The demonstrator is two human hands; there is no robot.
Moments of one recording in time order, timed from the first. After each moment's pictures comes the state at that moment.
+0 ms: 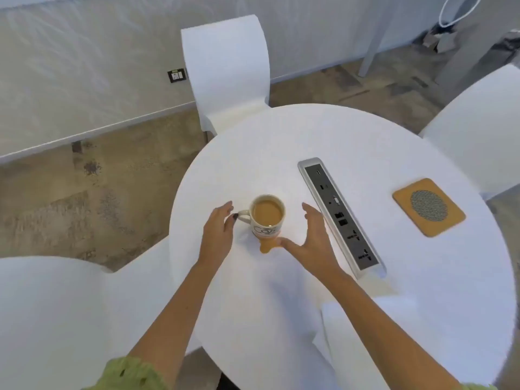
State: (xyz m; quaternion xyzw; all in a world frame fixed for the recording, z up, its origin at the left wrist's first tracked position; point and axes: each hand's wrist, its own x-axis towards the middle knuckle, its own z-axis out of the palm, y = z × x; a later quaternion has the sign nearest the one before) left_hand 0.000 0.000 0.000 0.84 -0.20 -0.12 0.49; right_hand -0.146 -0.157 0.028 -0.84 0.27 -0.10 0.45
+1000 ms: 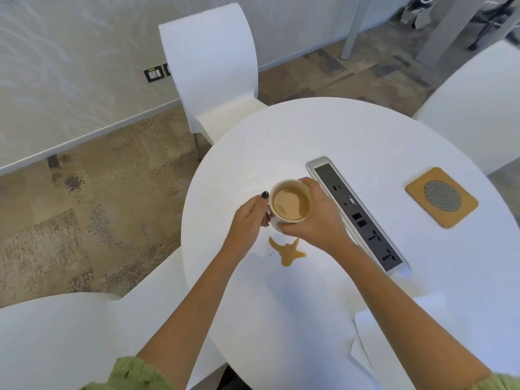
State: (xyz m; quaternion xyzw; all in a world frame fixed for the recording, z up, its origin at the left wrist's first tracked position) left_hand 0.042 -0.033 0.051 0.68 -0.20 -0.35 0.61; right_hand -0.064 -0.151 0.089 -0.84 0.31 -0.13 0.42
